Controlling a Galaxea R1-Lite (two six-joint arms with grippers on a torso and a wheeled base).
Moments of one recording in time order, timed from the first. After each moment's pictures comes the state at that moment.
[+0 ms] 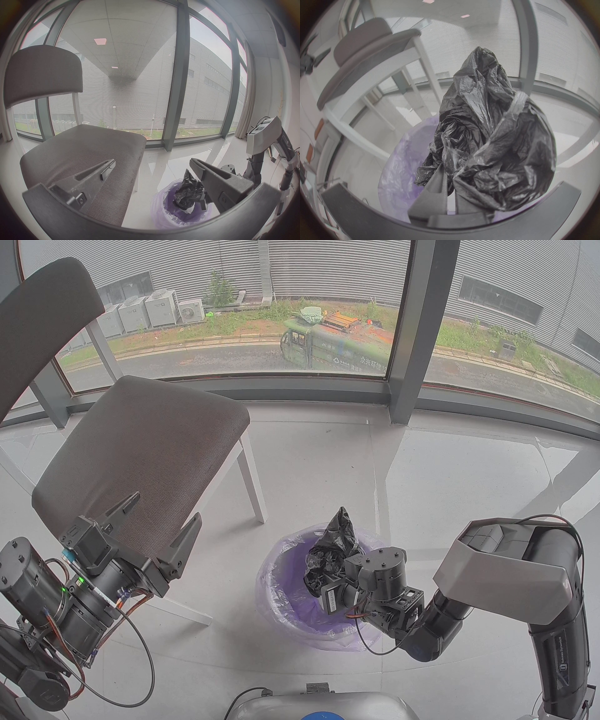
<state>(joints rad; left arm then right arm) -0.50 1.54 -0.13 -1.55 0.10 0.07 0.67 2.45 -0.92 -1.15 -0.16 0.13</state>
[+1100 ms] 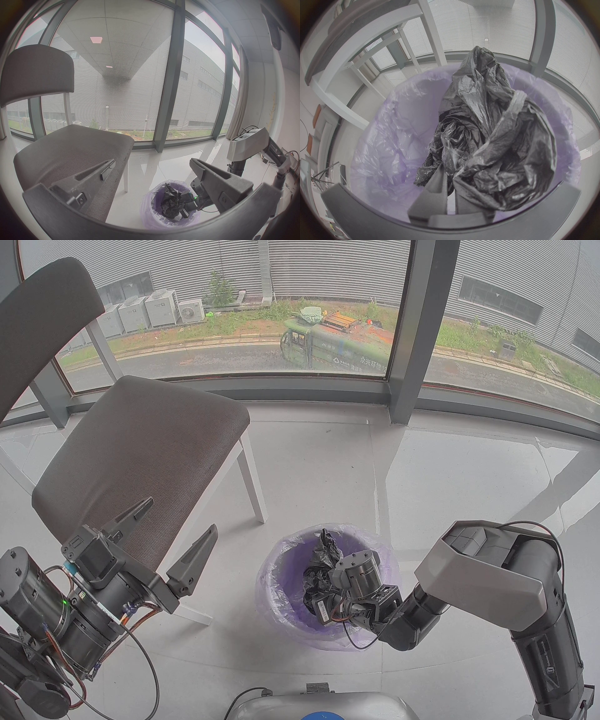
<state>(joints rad) -0.59 1.52 -0.12 -1.55 0.10 0.07 0.67 2.54 -1.13 -0.79 -0.15 0.11</state>
